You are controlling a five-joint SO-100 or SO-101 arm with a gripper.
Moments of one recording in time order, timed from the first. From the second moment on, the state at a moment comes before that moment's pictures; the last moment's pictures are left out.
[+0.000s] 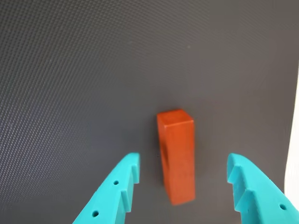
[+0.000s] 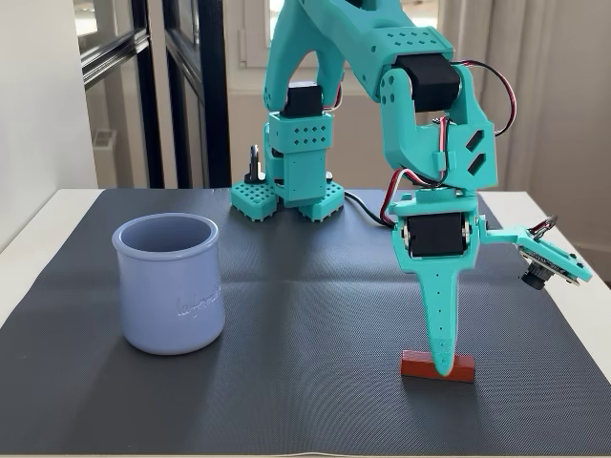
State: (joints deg) arm -24.6 66.7 88.4 47.9 41.1
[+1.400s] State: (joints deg) arm -15.4 87.5 95.3 51.0 41.0
